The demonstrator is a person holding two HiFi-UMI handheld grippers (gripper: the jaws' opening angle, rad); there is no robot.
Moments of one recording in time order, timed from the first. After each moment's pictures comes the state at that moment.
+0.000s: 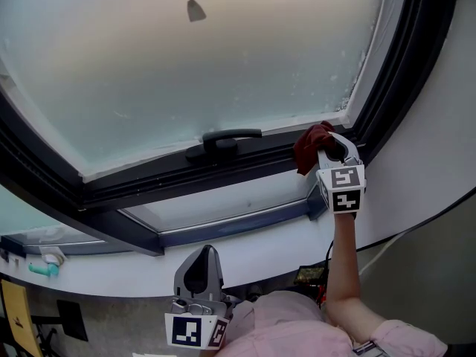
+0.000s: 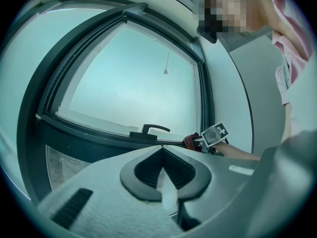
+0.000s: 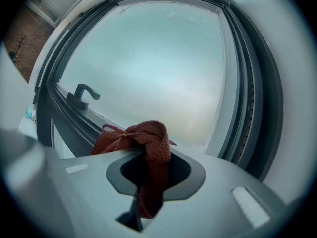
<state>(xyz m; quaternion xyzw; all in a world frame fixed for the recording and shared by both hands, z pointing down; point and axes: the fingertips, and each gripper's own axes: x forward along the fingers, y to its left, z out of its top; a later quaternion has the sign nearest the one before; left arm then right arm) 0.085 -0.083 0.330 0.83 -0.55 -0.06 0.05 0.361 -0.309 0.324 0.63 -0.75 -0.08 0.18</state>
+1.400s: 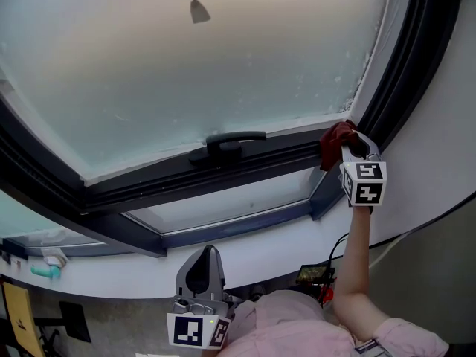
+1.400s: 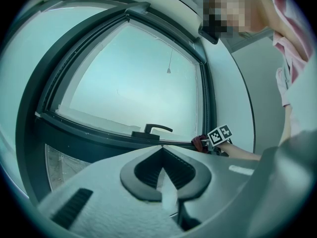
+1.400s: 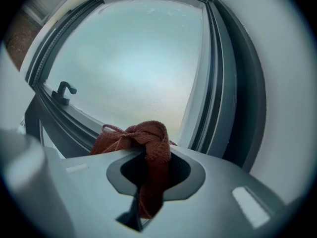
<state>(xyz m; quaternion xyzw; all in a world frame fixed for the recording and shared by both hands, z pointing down) 0.079 -0.092 0.331 0.83 -0.55 -0.06 0.06 0.424 -0.319 0.325 0.67 -0.72 -0.06 0.16</state>
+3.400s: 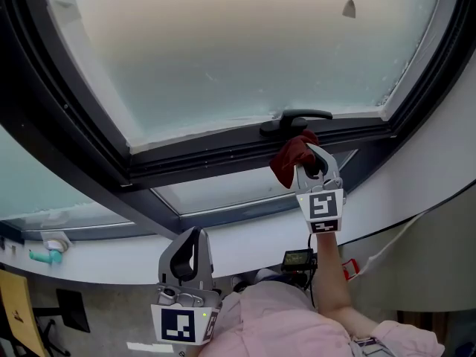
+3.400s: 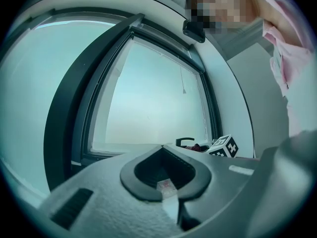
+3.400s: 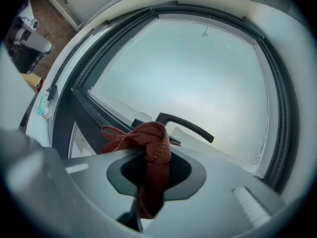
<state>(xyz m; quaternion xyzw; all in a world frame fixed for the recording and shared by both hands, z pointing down) -0.091 -0.063 0.285 0.83 -0.55 -0.04 -0.02 0.123 -0.245 0.337 0.58 -0.79 -0.16 0.15</state>
